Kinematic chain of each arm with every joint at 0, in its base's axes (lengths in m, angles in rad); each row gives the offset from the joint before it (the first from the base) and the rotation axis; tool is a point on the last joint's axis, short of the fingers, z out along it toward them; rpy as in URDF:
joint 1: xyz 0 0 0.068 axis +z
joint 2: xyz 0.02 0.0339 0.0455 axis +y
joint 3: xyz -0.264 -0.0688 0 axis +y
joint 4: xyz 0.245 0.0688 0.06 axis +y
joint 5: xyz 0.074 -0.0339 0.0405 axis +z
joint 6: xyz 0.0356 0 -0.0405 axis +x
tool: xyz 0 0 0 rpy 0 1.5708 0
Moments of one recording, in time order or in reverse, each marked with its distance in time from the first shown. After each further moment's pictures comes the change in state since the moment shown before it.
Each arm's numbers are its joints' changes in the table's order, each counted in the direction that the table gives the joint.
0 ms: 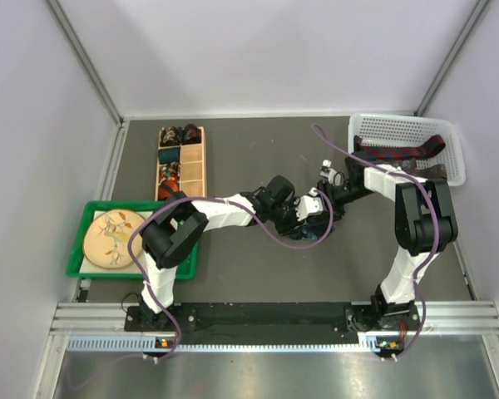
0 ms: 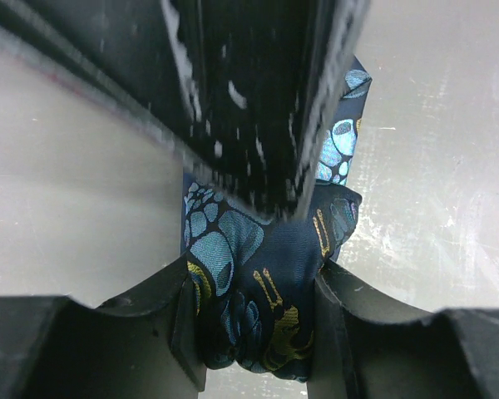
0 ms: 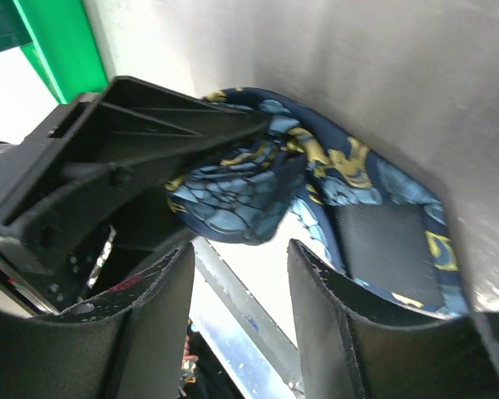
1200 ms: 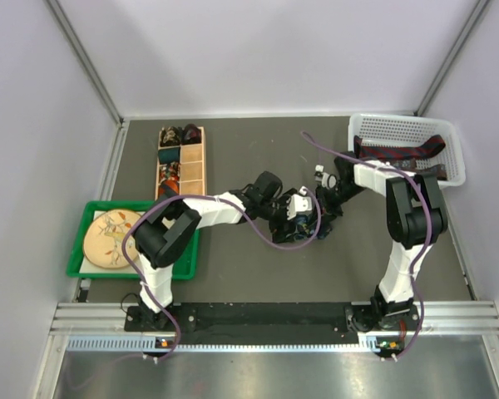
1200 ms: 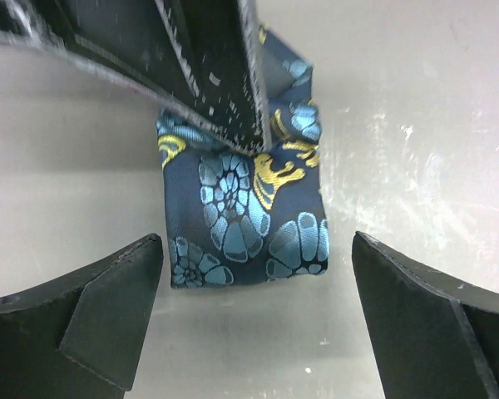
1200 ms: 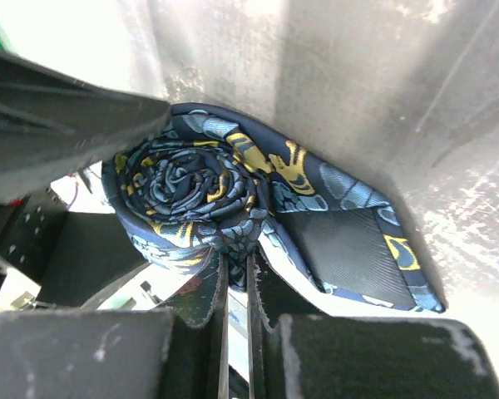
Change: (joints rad) left arm 0.067 -0.045 0.071 -0.054 -0.219 0.092; right arm 0.065 0.084 -0.079 0.077 -0.185 0.021
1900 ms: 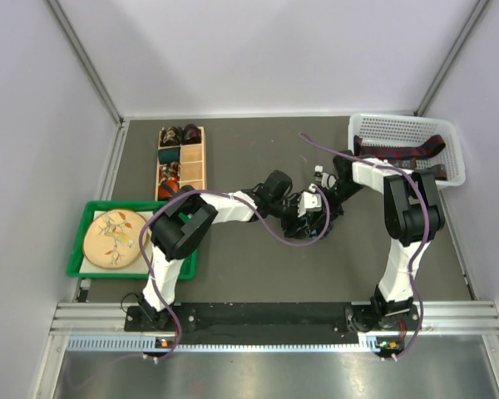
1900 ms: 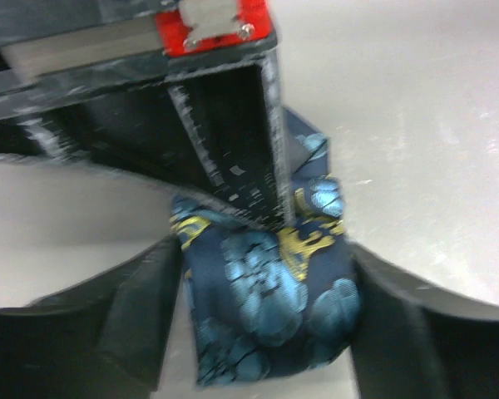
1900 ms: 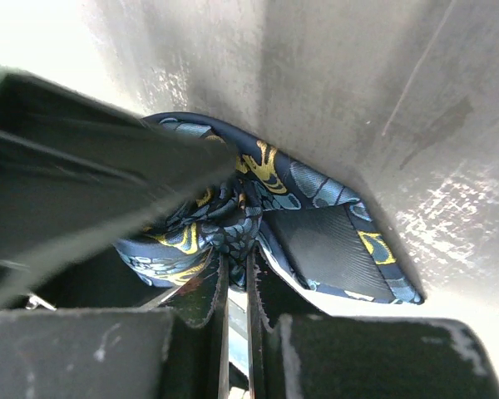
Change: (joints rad) left arm -0.015 0.132 -0.099 -0.123 -0.063 -0.045; right arm 0.004 0.035 -0.042 0.048 -0.058 -0.018
